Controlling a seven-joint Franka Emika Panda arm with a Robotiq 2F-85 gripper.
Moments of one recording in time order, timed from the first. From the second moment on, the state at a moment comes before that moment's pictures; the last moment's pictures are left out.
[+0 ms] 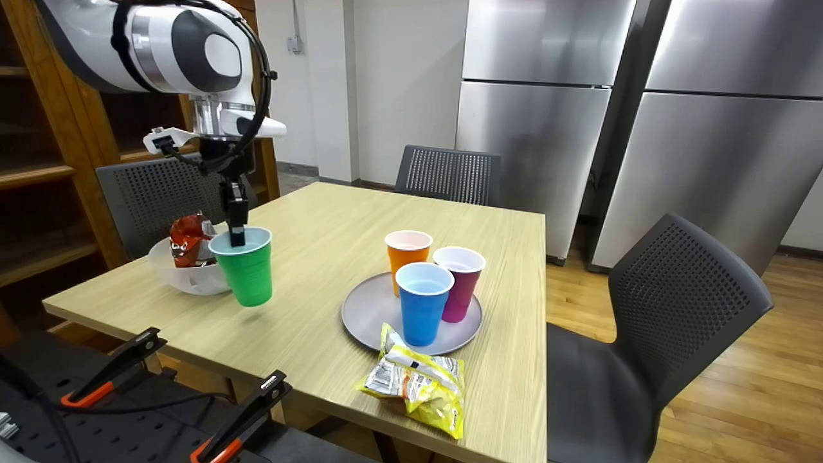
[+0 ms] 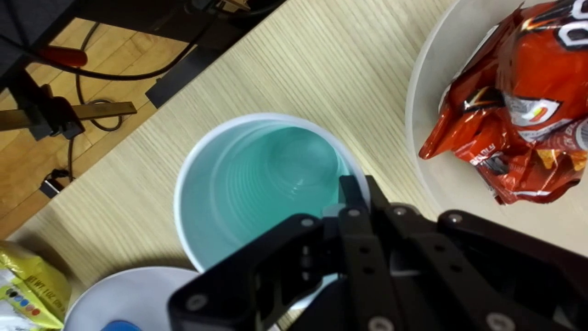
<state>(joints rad) 0.20 0.14 0.06 -2.54 -0.02 2.54 0.85</state>
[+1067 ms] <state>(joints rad) 0.05 0.08 -0.04 -2.53 -0.03 2.54 0.71</state>
